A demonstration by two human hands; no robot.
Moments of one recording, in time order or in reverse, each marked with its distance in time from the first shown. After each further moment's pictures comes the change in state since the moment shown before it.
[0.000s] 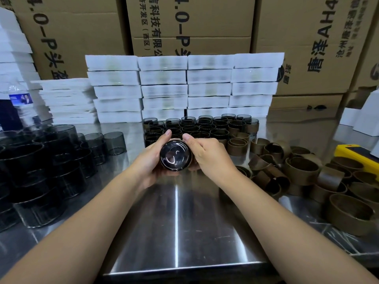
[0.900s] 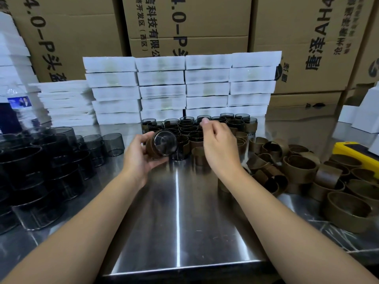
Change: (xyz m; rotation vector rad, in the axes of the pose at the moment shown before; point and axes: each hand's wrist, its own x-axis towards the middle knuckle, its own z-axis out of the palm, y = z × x) left_hand 0.008 0.001 -0.010 -0.267 0.387 0.144; right_hand 0.005 0.002 -0.013 -0.011 0.303 0.013
